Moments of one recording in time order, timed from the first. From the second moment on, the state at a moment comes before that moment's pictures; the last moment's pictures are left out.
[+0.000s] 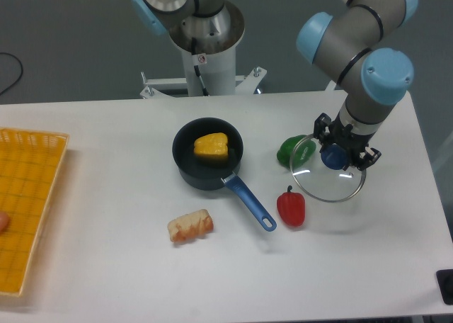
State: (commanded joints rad) arm 2.77 -1.95 -1.50 -1.31 1.55 1.43
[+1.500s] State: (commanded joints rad) arm 2.69 -1.87 -1.55 -1.33 1.56 1.33
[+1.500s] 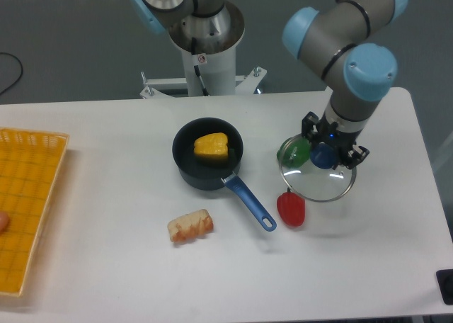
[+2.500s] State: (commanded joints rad) arm 2.50 -1.71 -1.73 -1.36 1.59 1.17
